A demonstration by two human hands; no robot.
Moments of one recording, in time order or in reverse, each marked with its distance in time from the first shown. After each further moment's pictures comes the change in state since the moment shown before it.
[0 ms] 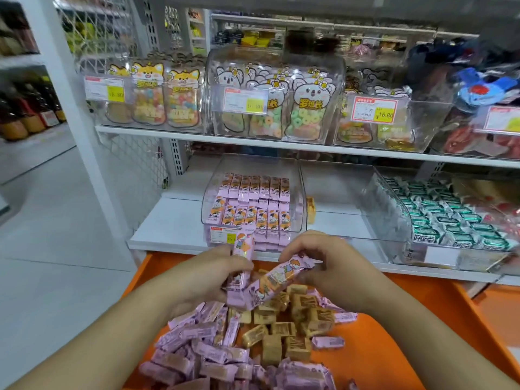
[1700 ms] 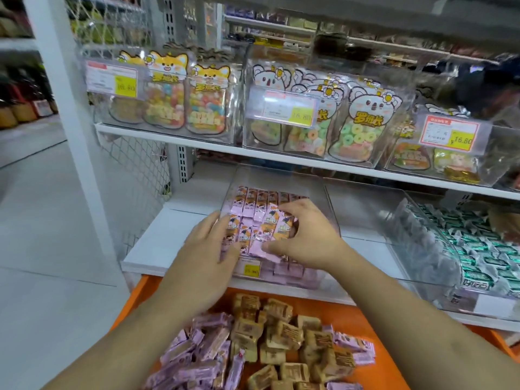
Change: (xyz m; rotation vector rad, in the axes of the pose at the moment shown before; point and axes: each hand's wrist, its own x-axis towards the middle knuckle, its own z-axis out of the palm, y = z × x) left_hand 0.061 0.004 -0.073 0.806 0.510 0.440; right_hand 0.174 -0.005 0.027 -0.315 0.170 0.067
